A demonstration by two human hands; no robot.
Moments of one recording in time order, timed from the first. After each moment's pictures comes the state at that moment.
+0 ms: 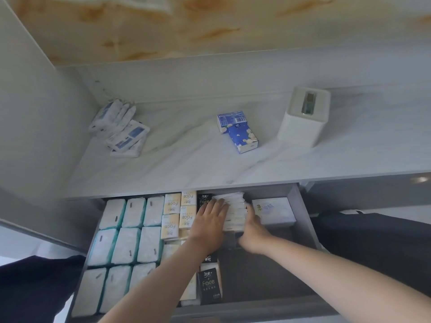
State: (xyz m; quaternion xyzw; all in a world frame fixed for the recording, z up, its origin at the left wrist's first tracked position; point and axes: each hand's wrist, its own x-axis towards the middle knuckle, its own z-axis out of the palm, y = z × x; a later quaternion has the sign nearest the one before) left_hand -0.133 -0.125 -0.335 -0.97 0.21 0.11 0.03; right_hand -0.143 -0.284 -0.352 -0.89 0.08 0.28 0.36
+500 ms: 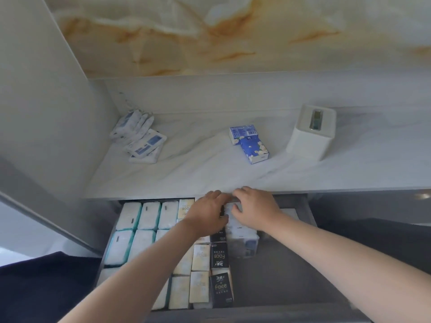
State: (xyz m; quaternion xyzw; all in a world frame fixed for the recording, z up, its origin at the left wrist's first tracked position) left_hand -0.111 -0.079 -0.271 -0.96 0.22 0.03 -0.18; right_hand -0.109 -0.256 -0.247 -0.98 -0.19 0.00 0.09
